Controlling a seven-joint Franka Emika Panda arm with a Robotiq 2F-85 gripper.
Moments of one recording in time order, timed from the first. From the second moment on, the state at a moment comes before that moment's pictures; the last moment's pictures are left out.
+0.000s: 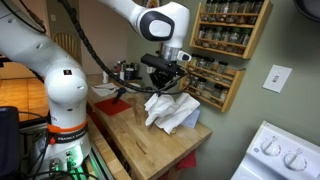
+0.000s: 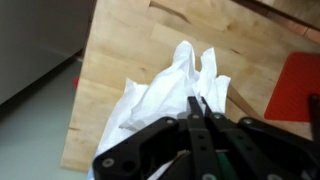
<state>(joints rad) -0.14 -0.71 -0.34 -2.66 -0.13 1.99 -0.70</state>
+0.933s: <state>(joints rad) -0.17 -0.41 -0.24 -2.77 -0.20 2.24 -0.35</state>
